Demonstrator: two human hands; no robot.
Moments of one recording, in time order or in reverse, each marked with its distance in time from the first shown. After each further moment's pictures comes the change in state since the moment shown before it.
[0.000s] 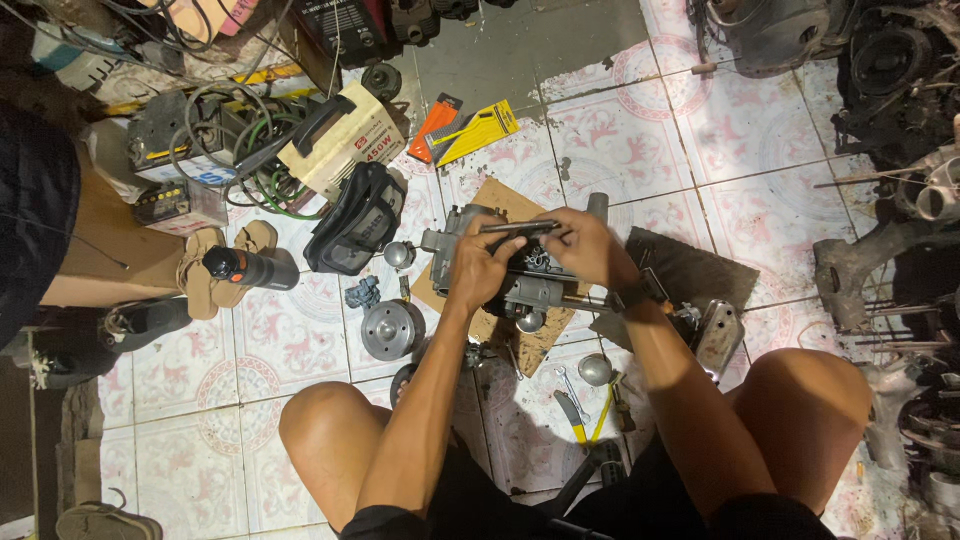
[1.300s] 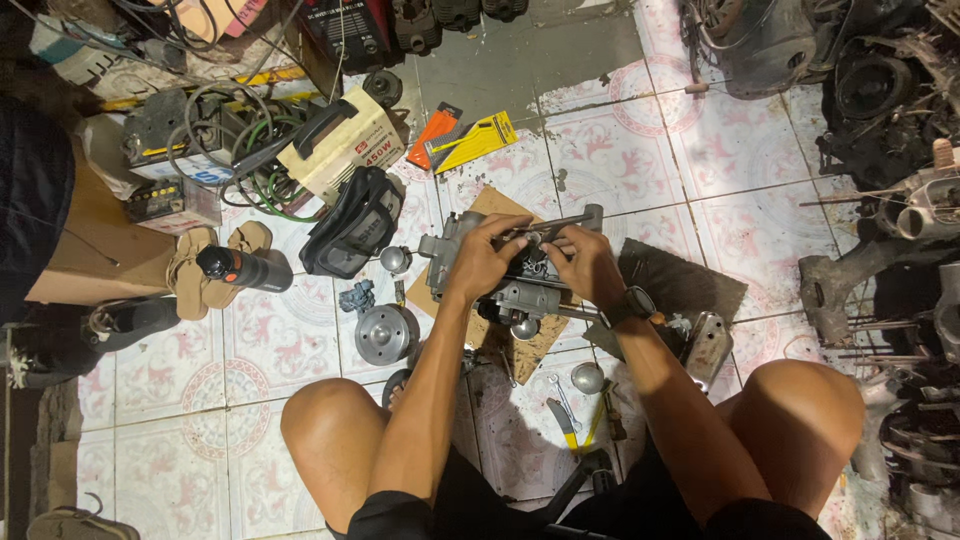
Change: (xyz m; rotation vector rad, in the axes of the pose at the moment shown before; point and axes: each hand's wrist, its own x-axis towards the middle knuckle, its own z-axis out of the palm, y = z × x) left_hand 0.018 -0.013 0.004 -0.117 -0.147 0.035; right_hand 0.002 0.032 0.018 -0.081 0.252 -0.347
